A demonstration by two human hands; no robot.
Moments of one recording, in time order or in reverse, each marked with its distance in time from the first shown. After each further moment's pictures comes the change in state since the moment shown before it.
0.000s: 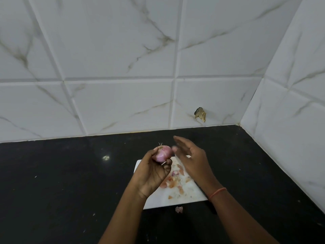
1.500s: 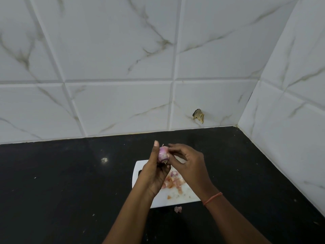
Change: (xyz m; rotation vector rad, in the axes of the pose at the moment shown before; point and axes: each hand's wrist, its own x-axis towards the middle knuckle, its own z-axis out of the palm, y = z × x) left_hand 0.000 -0.014 0.009 0.101 0.138 0.142; right_hand -0.018 -0.013 0.009 -0.133 0.101 -0.293
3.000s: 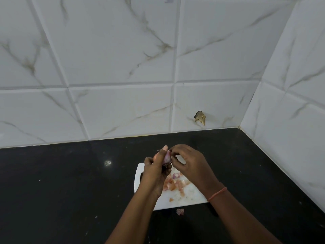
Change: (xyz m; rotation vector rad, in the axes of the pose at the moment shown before) left_hand 0.000 -0.003 0.003 0.256 0.141 0.119; right_hand 0.013 0.009 -0.012 -0.280 -0.217 -0.171
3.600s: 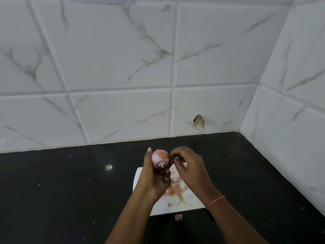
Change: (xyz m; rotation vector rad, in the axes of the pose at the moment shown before) left_hand 0.003 0.003 0.000 -0.215 -0.051 -0.279; right_hand -0.003 -0.003 0.002 0.163 0.149 0.154
